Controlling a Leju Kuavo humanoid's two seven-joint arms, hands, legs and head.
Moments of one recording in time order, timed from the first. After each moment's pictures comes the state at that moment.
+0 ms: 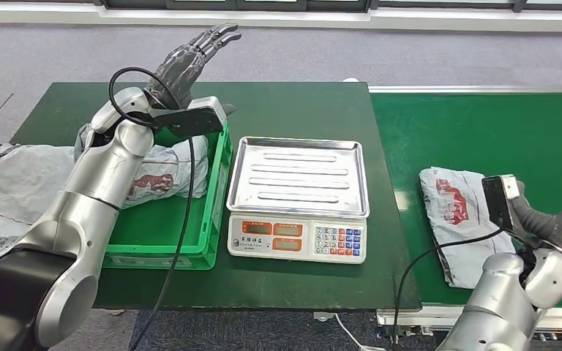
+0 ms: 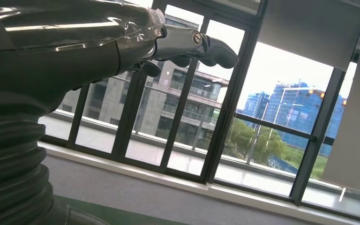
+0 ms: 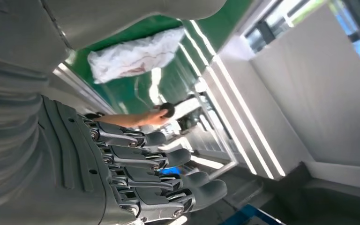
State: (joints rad) left arm -1.03 -0.04 -0.23 -0.82 -0.88 -0.03 -0.70; right arm -0.54 0.18 -0.92 -1.17 1.51 -0.70 -0.38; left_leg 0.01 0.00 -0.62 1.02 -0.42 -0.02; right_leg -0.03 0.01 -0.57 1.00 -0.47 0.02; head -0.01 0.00
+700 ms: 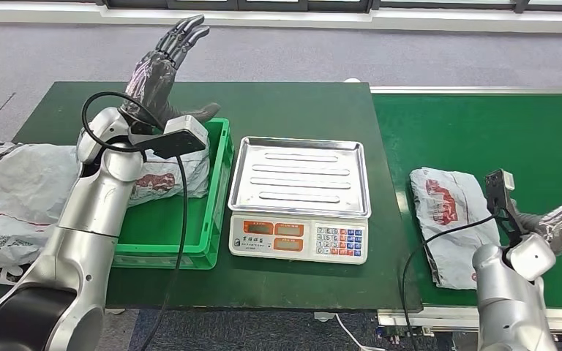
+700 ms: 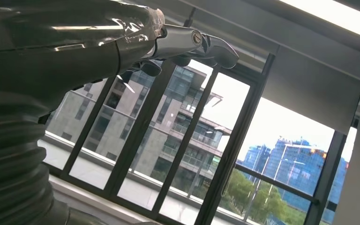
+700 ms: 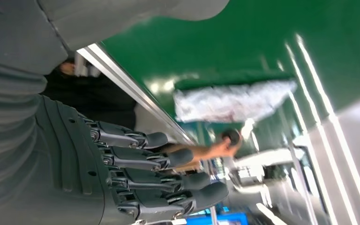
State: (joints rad) left arm -0.84 -0.04 -0.14 -1.12 -0.87 0.06 -0.70; right arm -0.59 -0.10 -0.55 -0.67 1.54 -0.70 0.33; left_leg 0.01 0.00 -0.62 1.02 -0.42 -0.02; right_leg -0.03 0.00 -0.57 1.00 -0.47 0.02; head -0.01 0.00
